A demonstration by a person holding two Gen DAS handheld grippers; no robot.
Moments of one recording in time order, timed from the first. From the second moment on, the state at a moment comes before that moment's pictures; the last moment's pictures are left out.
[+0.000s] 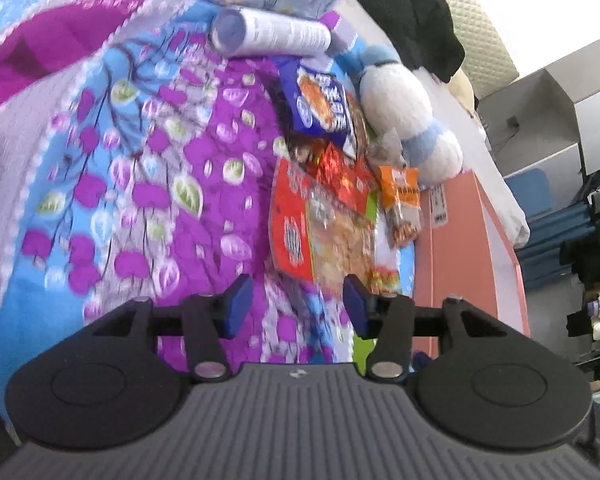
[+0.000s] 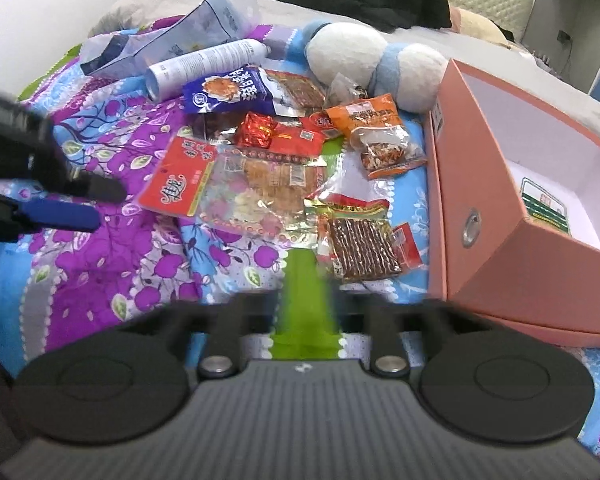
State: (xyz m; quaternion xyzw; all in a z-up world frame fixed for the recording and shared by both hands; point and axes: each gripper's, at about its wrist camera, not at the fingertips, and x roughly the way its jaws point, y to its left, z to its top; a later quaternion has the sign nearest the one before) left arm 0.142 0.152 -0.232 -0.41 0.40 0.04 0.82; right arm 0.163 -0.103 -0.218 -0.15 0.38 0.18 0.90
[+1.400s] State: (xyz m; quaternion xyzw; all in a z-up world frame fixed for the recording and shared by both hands) left arm 0.197 0.134 -0.235 -0.36 0.43 0.01 0.83; right arm 0.232 -0.099 -0.237 -0.13 0.44 0.19 0.87
